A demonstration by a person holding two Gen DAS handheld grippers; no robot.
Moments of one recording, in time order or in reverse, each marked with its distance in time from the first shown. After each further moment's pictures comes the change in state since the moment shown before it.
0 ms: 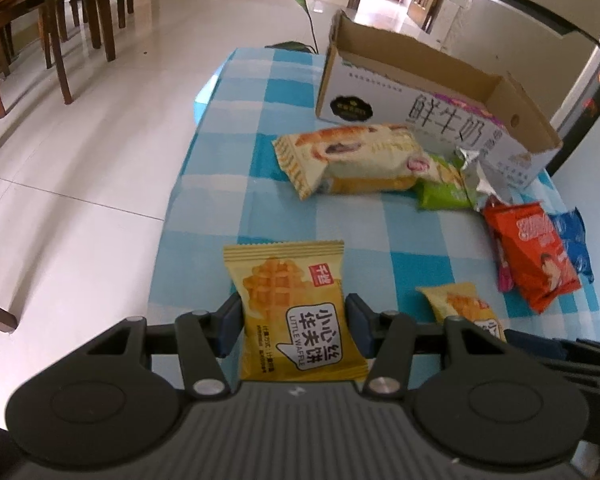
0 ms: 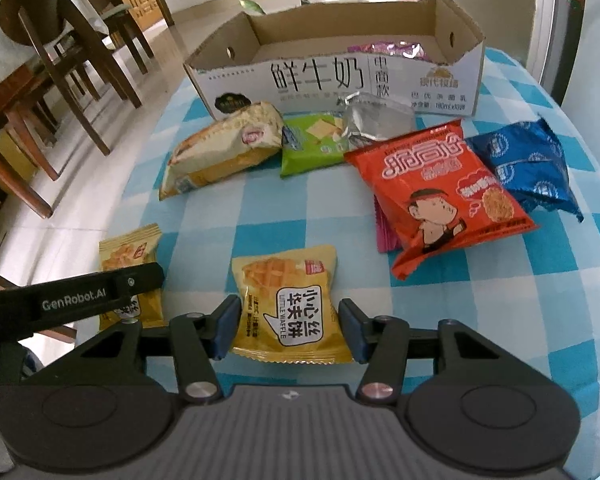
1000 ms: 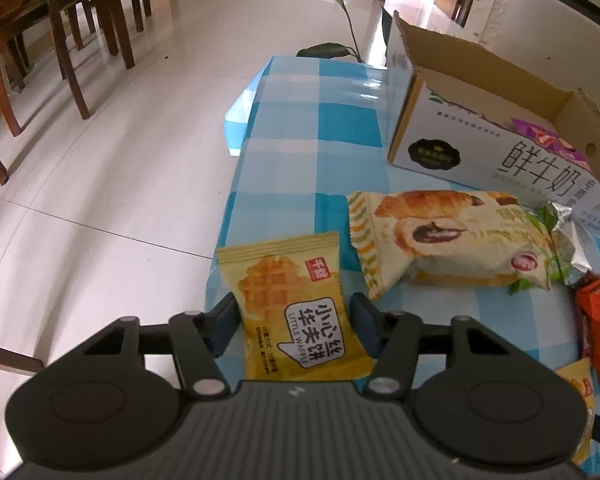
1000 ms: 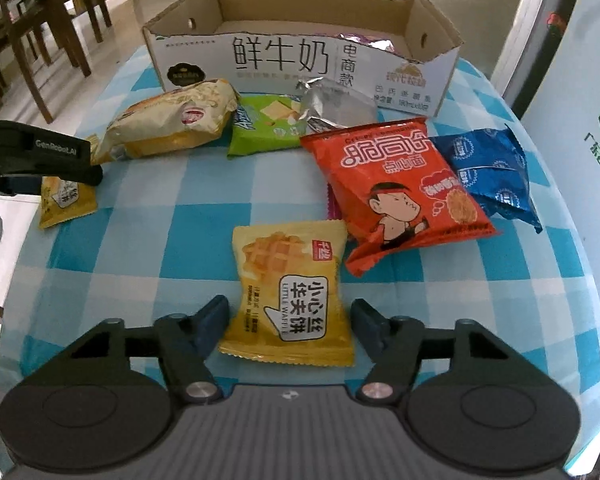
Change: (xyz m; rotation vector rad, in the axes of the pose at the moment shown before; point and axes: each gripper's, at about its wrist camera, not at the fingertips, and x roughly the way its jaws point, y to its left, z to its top) left arm 0.053 0.026 0.066 0.009 0.017 0.106; right arm 0.011 0.007 -0.005 -0.073 0.014 -0.225
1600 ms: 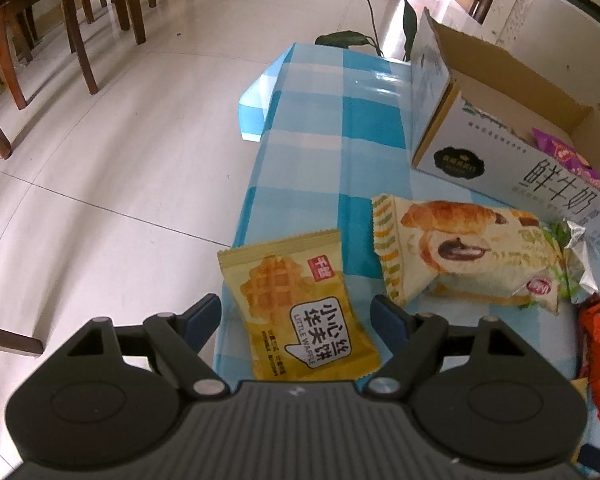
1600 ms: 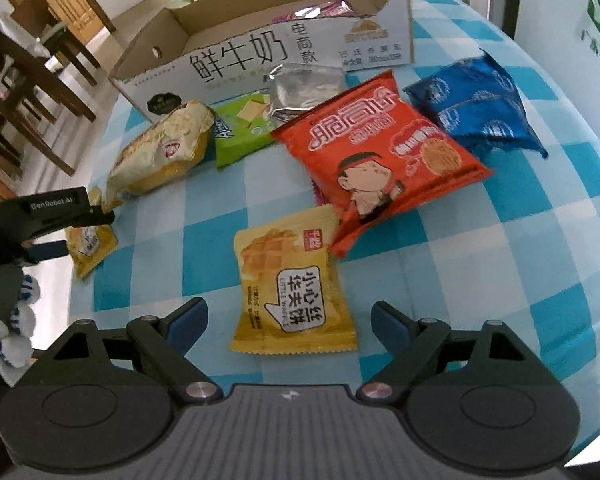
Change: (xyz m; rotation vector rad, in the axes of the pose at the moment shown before) left arm 0.012 0.018 0.015 -0.055 0.063 0.009; right arm 0.001 -0.030 0.006 0.229 0.066 0.154
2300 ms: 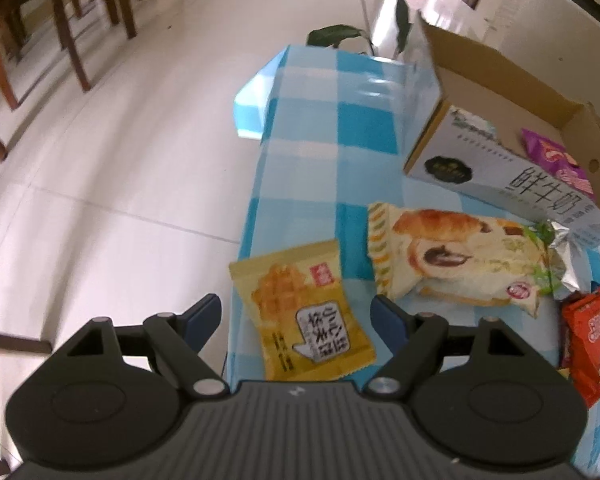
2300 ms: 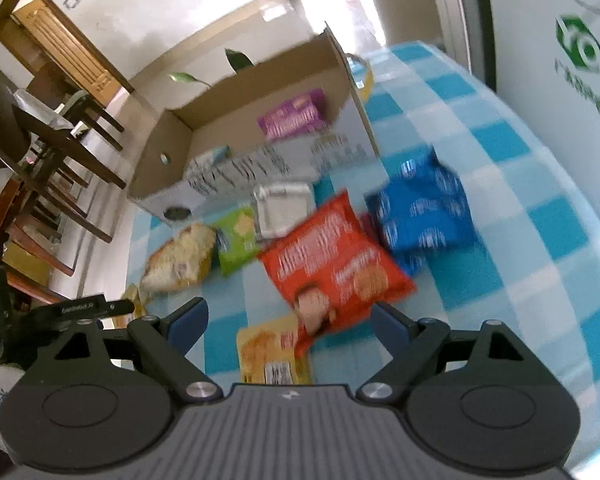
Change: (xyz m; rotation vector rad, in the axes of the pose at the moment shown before) left arm -0.013 0.005 0.016 0.010 0.057 -0.022; right arm -0.051 -0.065 0.043 0.147 -0.082 0.165
